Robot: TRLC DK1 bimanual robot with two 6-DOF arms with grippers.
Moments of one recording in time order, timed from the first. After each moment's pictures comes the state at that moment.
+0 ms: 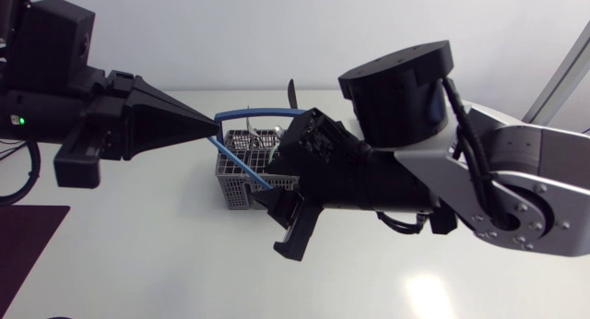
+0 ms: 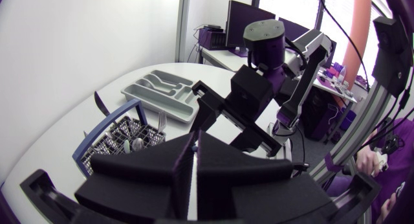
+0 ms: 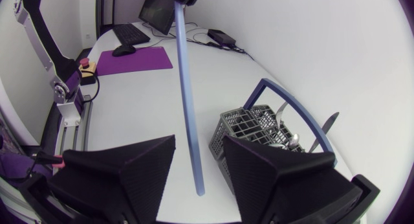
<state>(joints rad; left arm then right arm) -0.29 1.09 1.09 -0.68 0.87 0.44 0.88 1.32 0.89 -0.10 -0.16 -0.30</state>
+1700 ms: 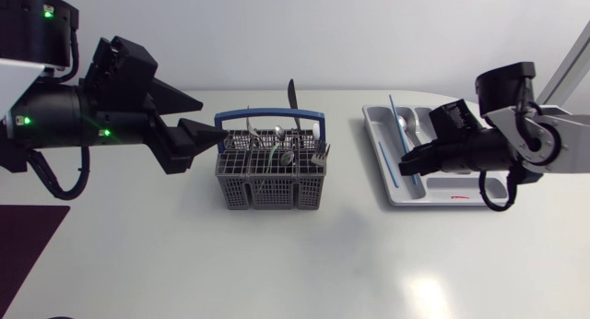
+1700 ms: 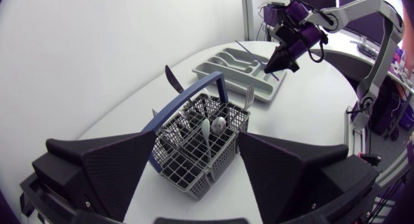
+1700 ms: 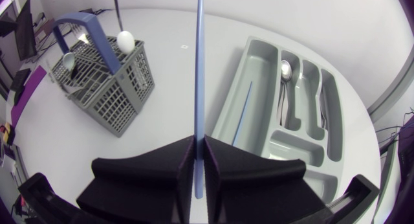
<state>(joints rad) -0.33 1.16 0.96 -0.36 0.38 0.43 0.09 1.43 0.84 -0.22 -0.21 -0.20</state>
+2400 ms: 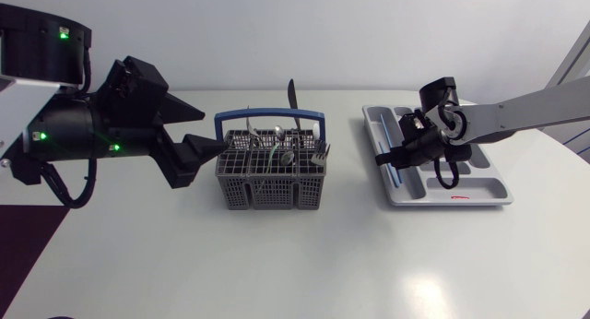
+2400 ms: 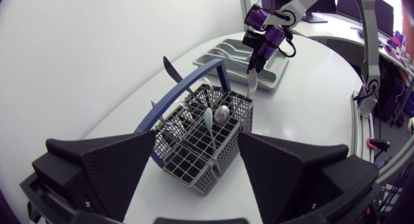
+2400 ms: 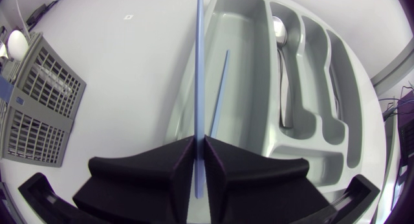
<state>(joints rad) -0.34 1.17 0.91 -0.32 0.35 0.50 0.07 1.93 1.14 -0.21 -0.04 -0.12</state>
